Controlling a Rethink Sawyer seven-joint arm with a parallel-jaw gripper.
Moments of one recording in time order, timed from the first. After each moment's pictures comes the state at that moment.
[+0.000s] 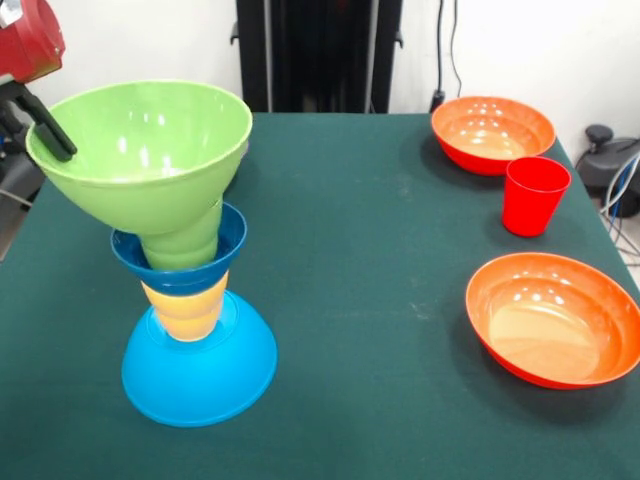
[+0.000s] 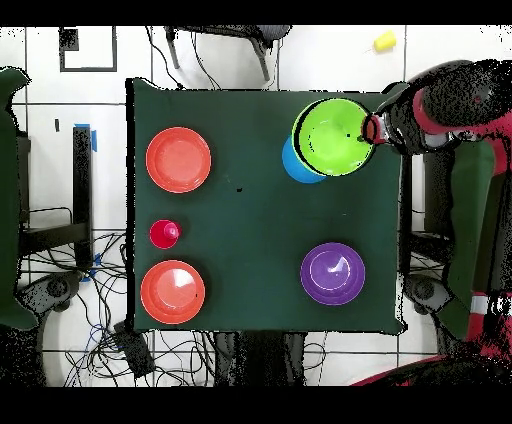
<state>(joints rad) -0.89 -0.44 0.81 0.94 -0.46 1.50 1.30</state>
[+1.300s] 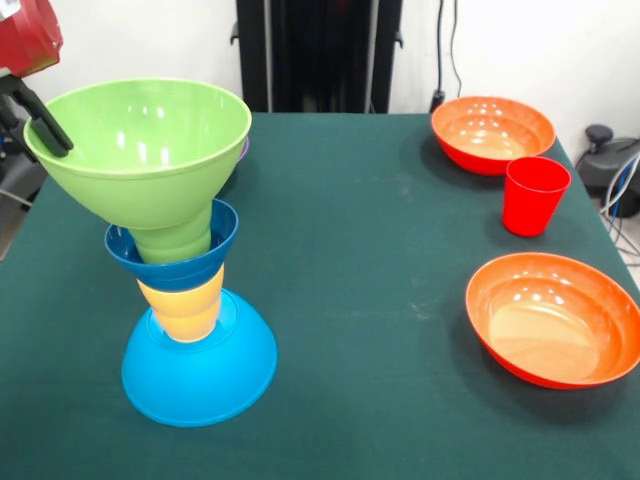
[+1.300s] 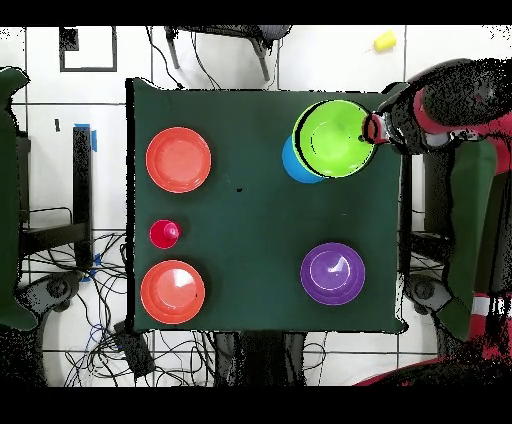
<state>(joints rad) -0.88 -0.45 0.80 0.94 -0.46 1.50 1.30</state>
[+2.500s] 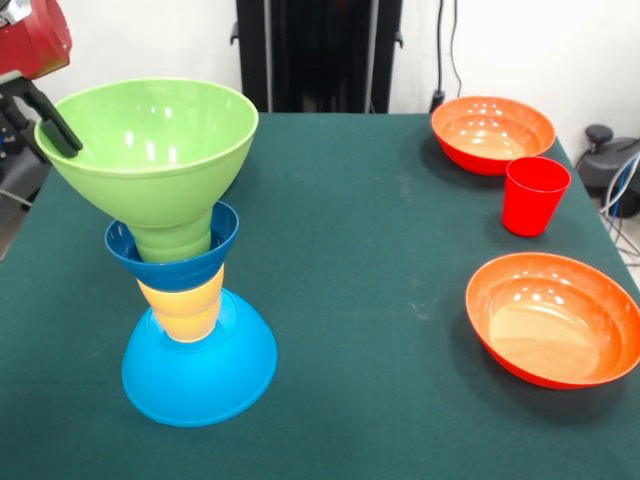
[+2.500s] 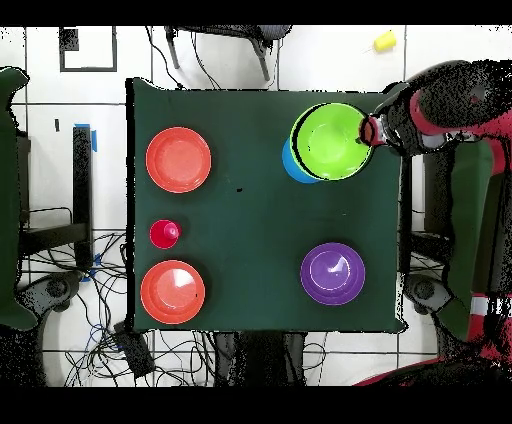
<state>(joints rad) -0.88 -0.45 0.80 0.96 -0.46 1.50 1.30</state>
